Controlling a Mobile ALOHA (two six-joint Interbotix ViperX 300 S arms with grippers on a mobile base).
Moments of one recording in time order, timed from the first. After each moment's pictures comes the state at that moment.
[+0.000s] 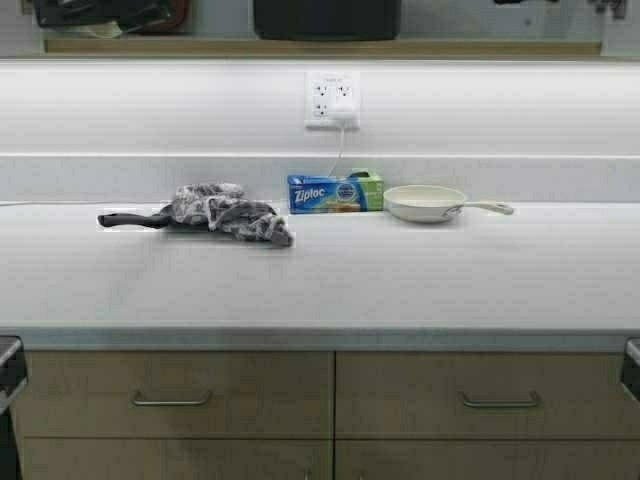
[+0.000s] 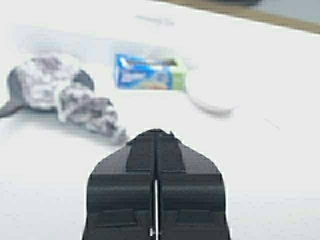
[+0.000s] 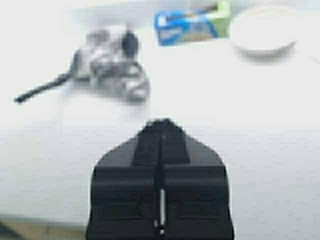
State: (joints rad) left arm -0.50 -0.42 1.01 -0.58 -0.52 0.22; right arm 0.30 -0.50 0.90 -0.28 -0.10 0.52
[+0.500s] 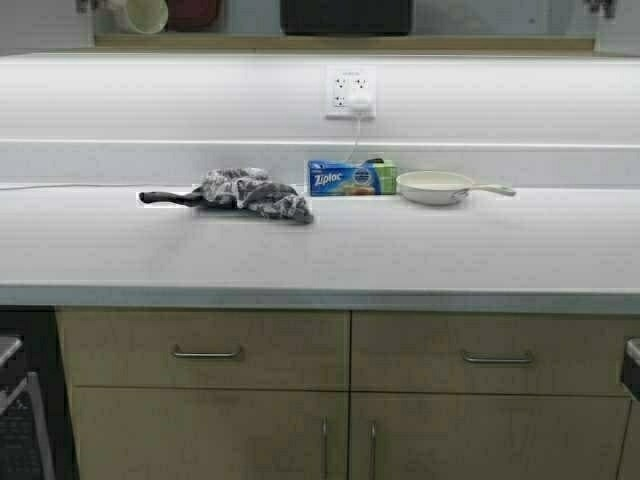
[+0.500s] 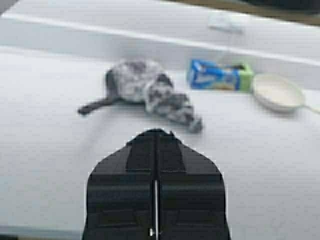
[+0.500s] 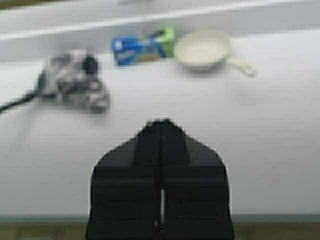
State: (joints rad) left arm -0.25 -0.55 0.97 -0.58 -0.34 0.34; right arm 0.13 -0.68 0.87 -0.28 0.03 0.45
